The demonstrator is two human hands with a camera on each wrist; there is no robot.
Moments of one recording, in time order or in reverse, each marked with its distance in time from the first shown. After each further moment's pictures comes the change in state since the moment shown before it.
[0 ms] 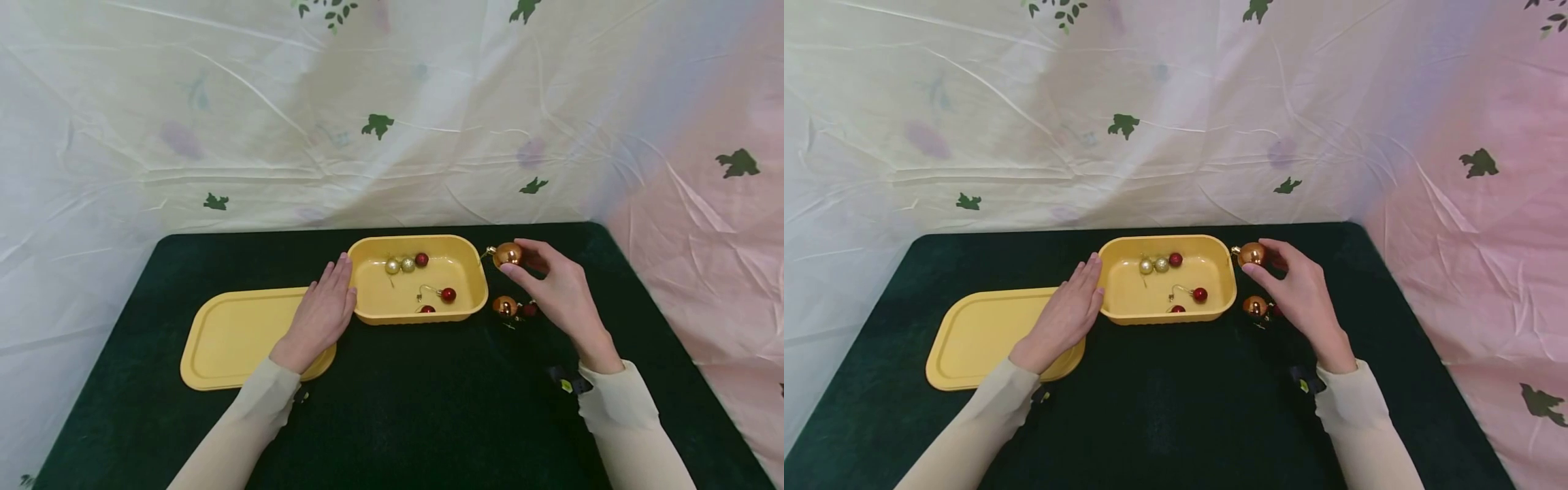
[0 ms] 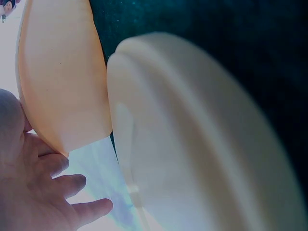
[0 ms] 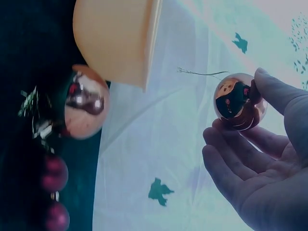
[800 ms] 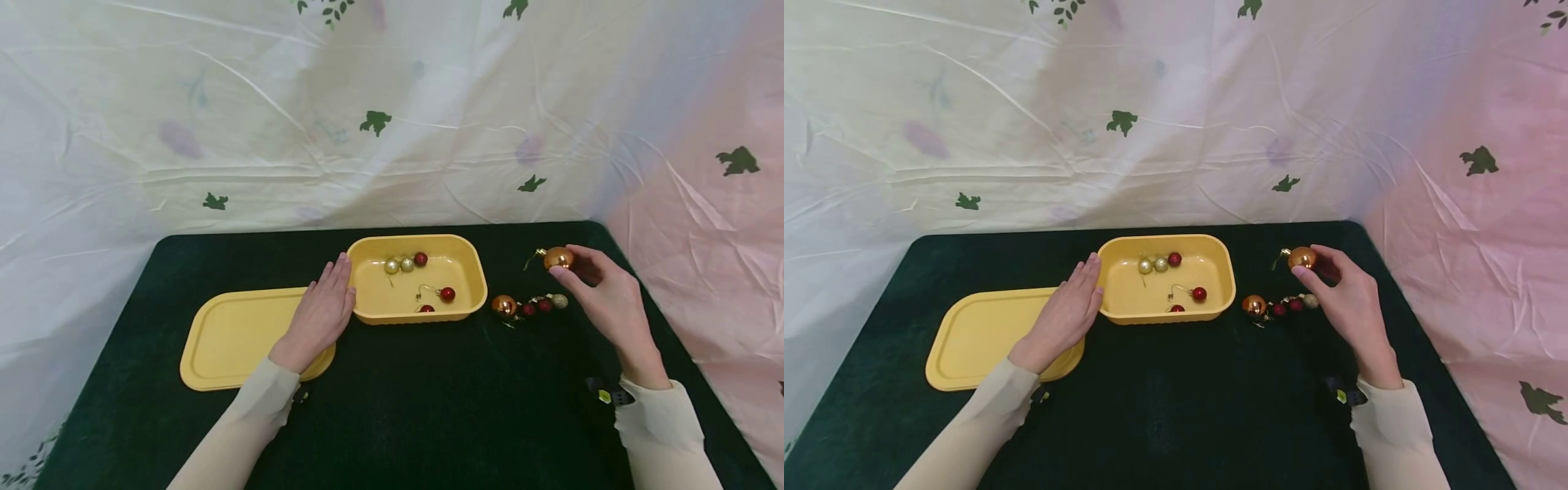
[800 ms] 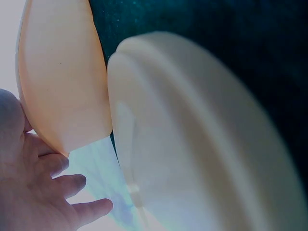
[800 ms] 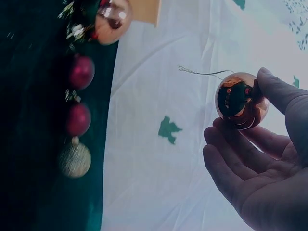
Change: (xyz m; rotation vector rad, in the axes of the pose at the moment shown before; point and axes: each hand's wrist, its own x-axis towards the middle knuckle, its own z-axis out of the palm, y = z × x) left_hand -0.001 0.000 0.007 0.023 0.025 0.008; right_hand -0.023 0.048 -0.036 -0.096 0.132 0.086
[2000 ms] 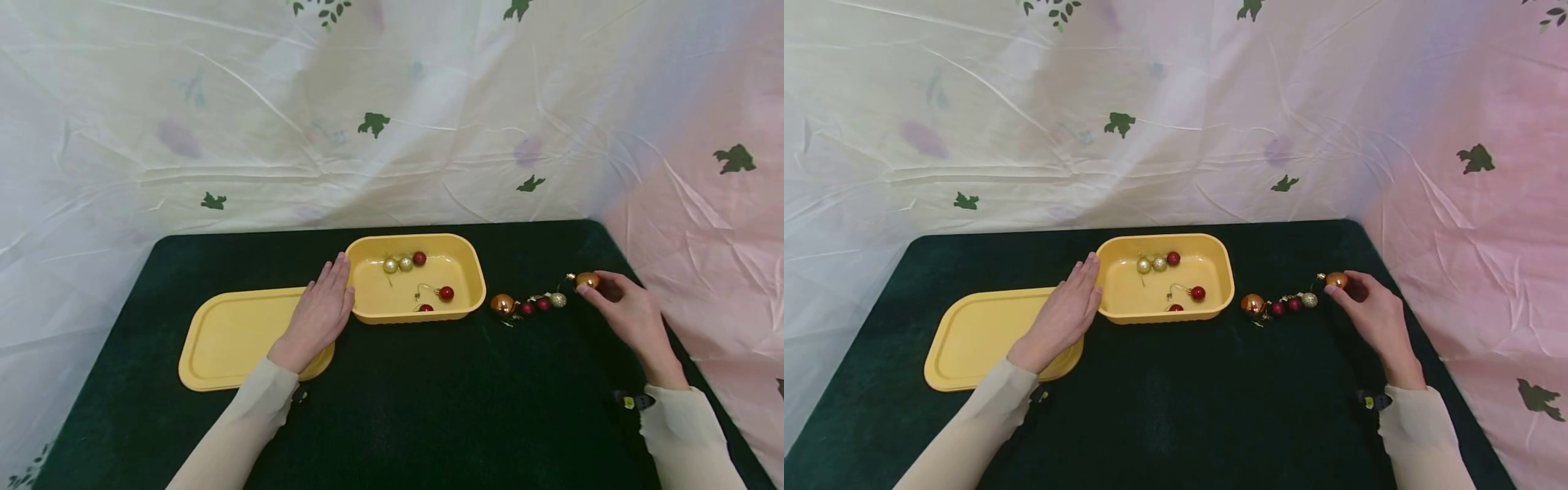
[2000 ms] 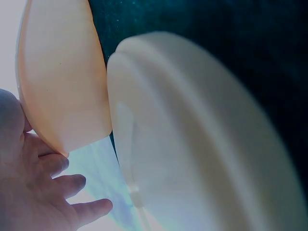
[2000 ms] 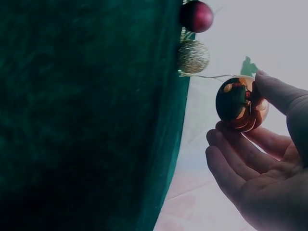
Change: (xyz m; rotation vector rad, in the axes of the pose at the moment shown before) left_hand 0.000 0.000 -0.003 -0.015 0.002 -0.001; right_hand 0.003 0.090 -0.007 -0.098 -0.124 0.165
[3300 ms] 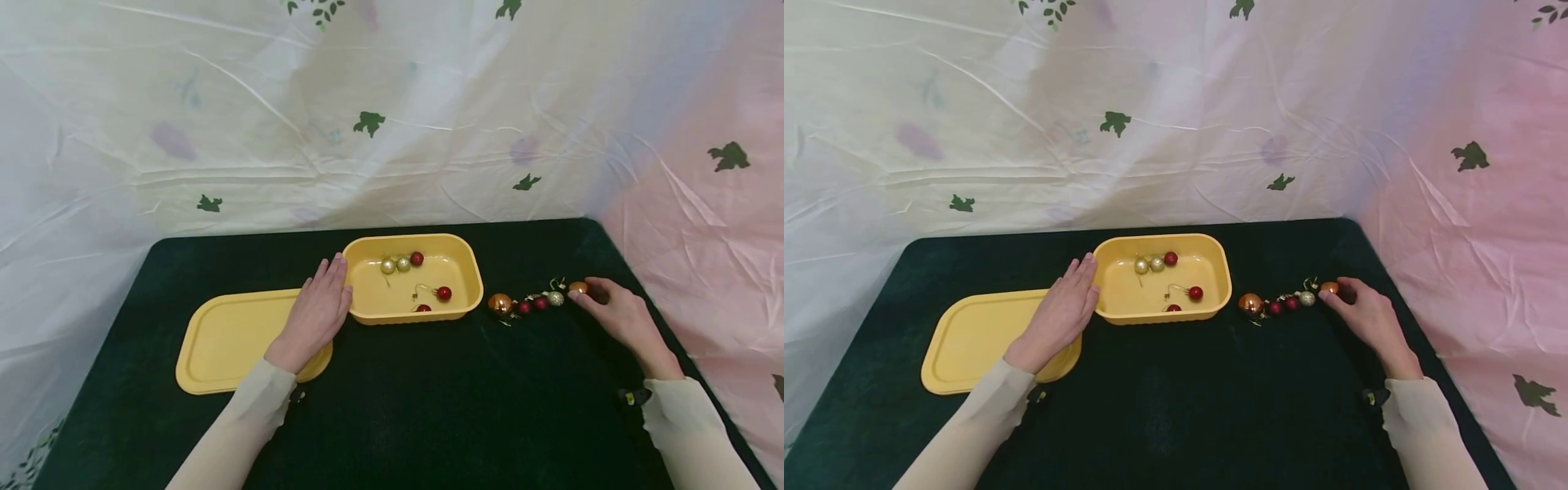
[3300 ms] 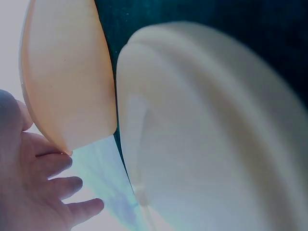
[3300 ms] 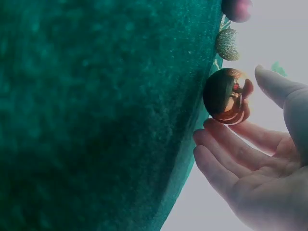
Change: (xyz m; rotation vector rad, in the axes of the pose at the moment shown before) left_hand 0.002 0.000 0.001 0.031 0.036 0.017; right_hand 0.012 0.020 0.005 -0.134 -0.150 -0.039
